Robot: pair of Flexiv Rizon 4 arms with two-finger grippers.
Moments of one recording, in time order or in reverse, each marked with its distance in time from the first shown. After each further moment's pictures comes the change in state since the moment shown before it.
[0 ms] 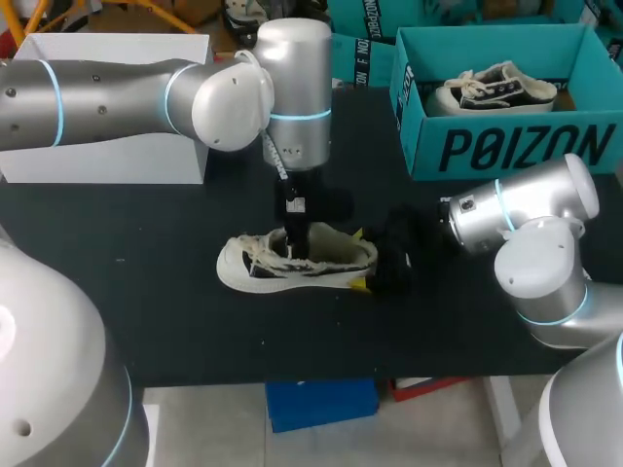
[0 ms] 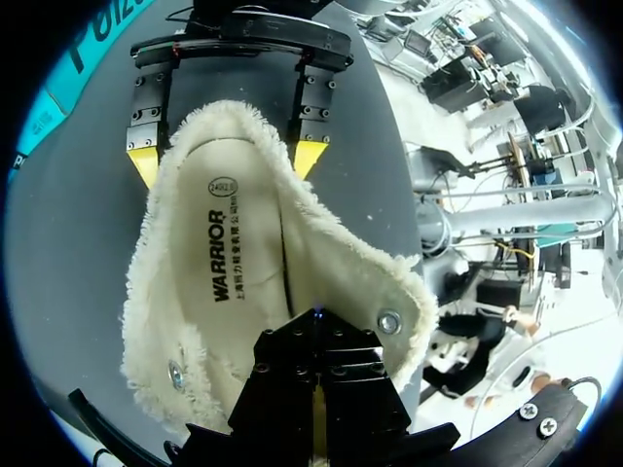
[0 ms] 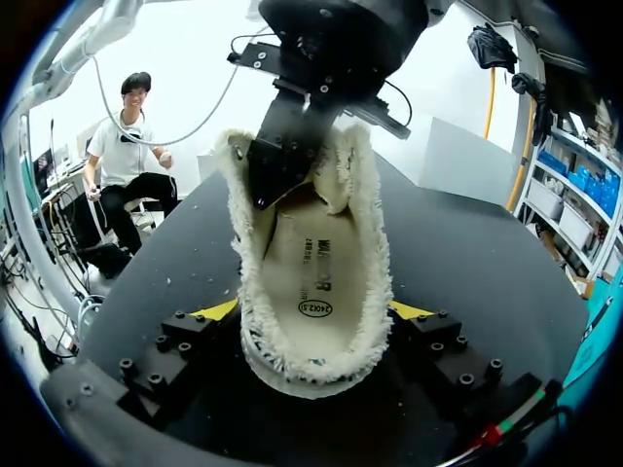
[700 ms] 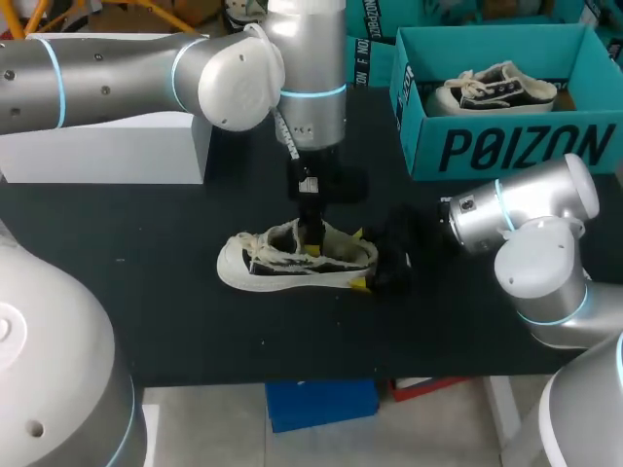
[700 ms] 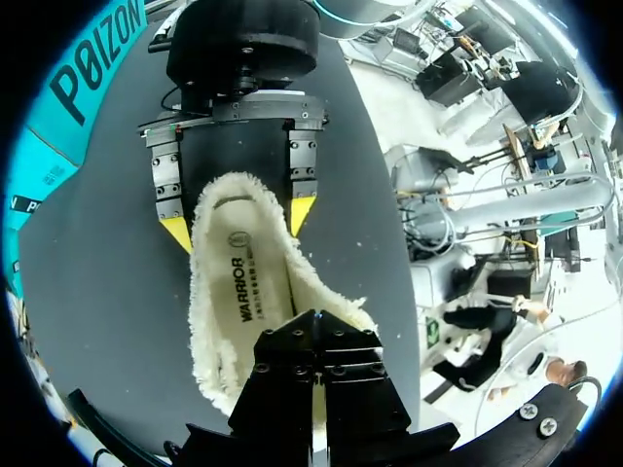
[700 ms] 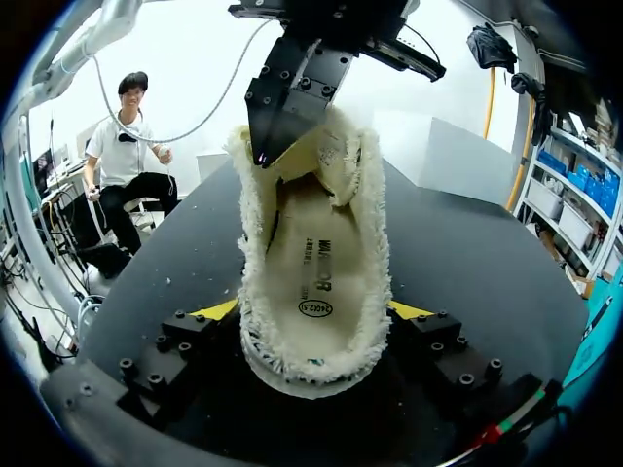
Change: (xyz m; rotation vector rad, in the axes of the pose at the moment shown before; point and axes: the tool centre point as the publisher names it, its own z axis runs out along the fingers) left arm -0.001 -0.024 -0.039 0.009 -0.068 0.079; right arm 0.000 0.000 0.000 0.000 -0.001 0.001
